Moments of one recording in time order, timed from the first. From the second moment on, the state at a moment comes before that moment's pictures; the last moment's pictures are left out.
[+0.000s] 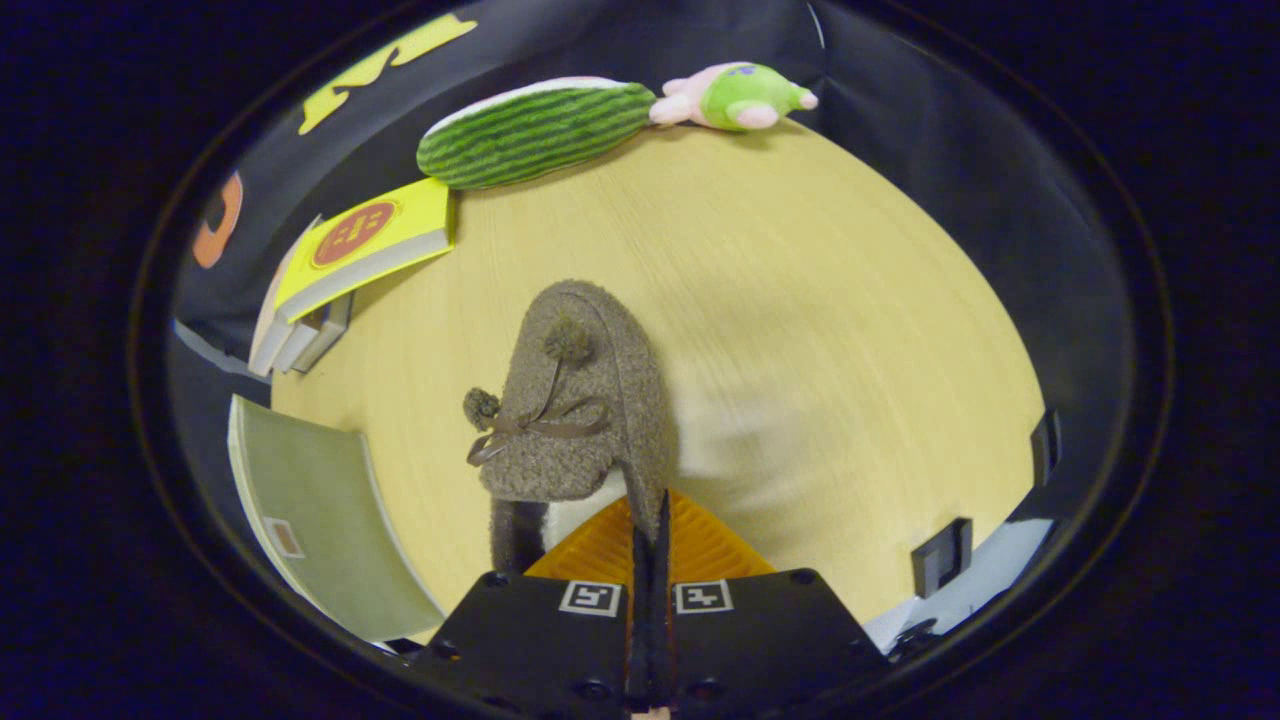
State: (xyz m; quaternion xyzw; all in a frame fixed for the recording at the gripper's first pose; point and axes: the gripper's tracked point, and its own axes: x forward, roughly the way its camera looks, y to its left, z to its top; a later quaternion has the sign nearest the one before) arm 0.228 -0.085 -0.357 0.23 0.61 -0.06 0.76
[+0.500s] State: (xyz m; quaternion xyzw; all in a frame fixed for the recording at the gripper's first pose) arm 0.199 -0.044 -0.238 0.21 0.57 -0.02 0.79
